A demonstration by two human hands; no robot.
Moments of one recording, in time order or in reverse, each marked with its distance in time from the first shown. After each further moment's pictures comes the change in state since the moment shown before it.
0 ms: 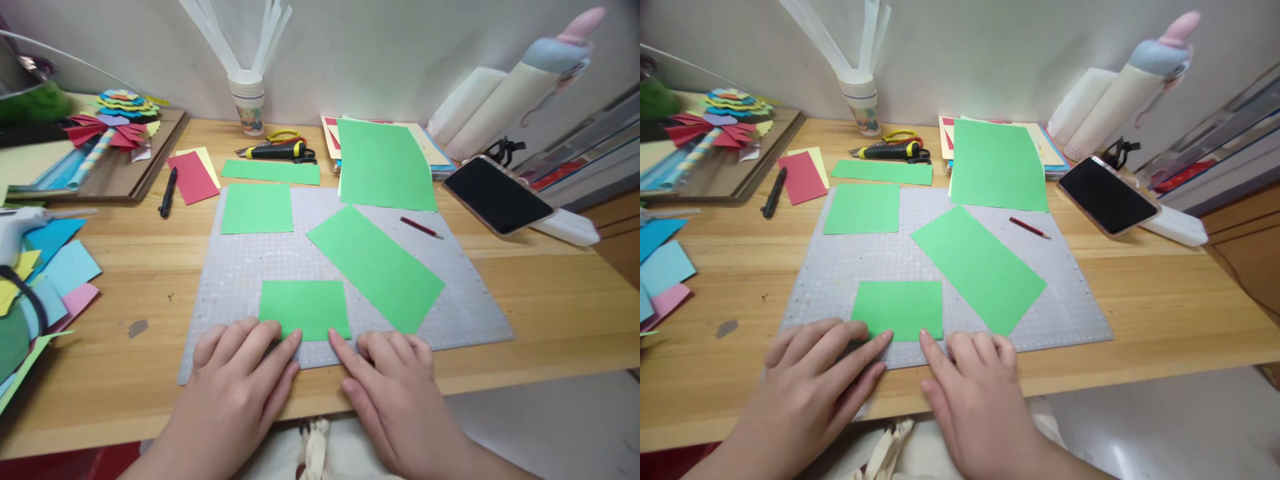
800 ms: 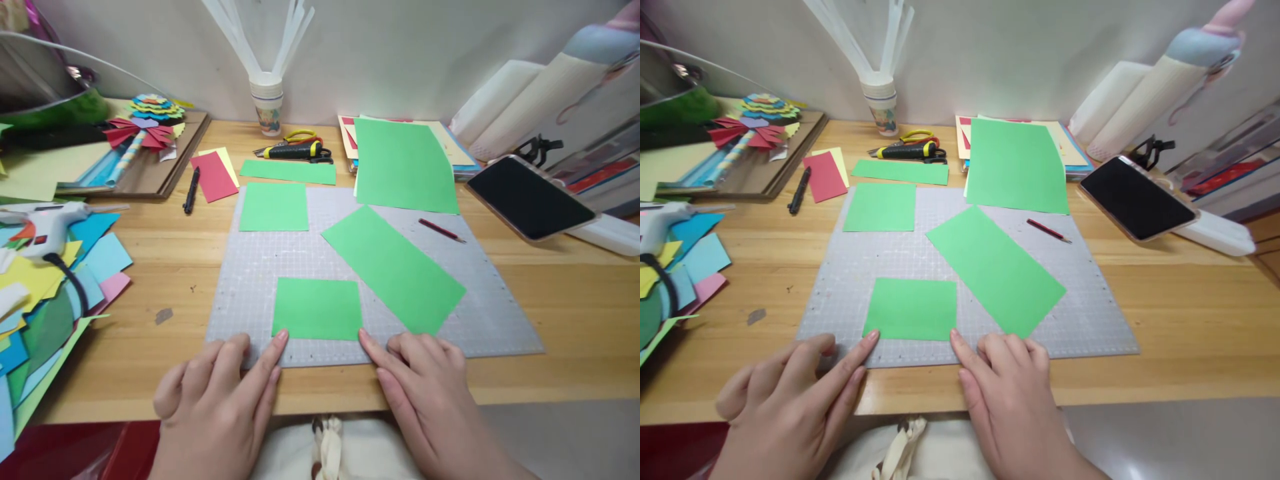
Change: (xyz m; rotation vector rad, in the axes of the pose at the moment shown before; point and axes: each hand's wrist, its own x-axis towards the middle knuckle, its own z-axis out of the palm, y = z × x) left_hand -0.043 -0.001 -0.009 0.416 -0.069 -0.101; right_hand -0.012 0.019 -0.003 0.012 -0.071 -0.042
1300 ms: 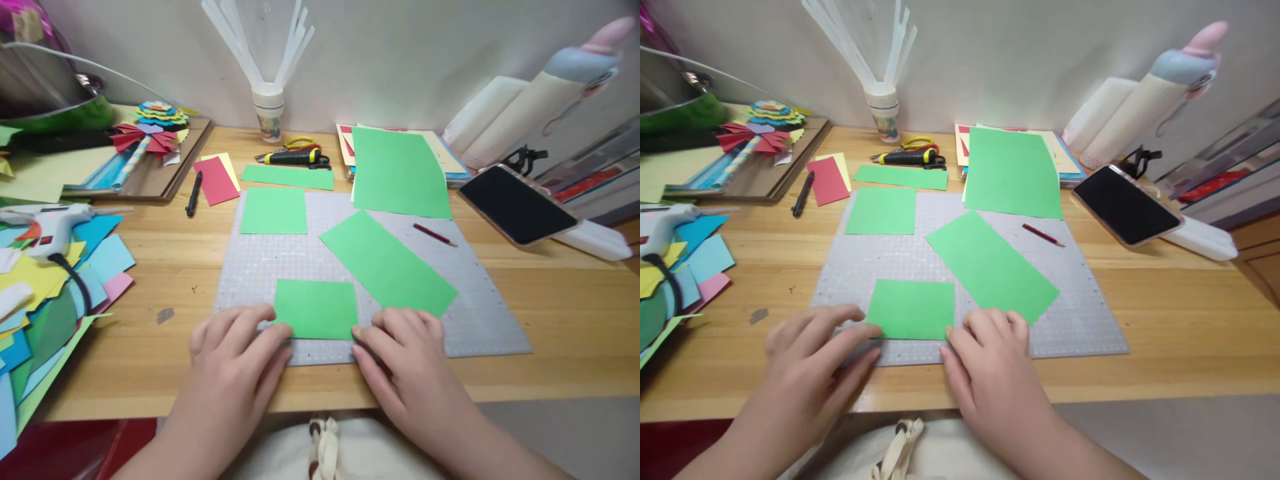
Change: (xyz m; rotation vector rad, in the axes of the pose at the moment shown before) left_hand 0.036 -0.003 -0.005 -0.308 -0.005 -0.018; right_hand 0.030 -0.006 -0.007 0.118 0.084 0.084
